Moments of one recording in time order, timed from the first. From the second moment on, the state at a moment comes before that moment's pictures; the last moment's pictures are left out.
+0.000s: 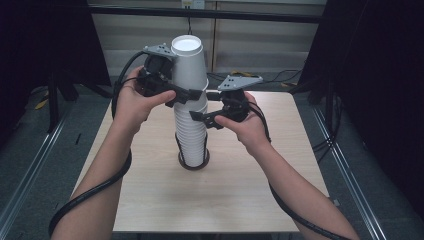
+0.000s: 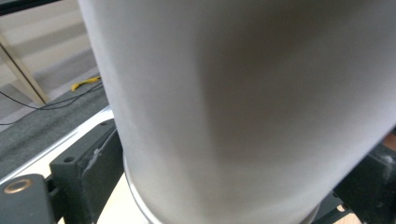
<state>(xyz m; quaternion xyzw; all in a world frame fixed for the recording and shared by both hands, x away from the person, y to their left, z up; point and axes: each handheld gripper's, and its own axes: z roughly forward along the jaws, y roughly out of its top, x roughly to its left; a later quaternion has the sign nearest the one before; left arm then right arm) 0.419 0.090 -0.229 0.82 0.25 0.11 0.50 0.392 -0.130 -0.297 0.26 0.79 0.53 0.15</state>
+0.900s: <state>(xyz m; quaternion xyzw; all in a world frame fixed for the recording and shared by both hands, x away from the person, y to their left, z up) 0.414 0.099 -0.198 0.81 0.25 0.12 0.52 0.390 -0.129 -0.298 0.26 0.80 0.52 0.16</state>
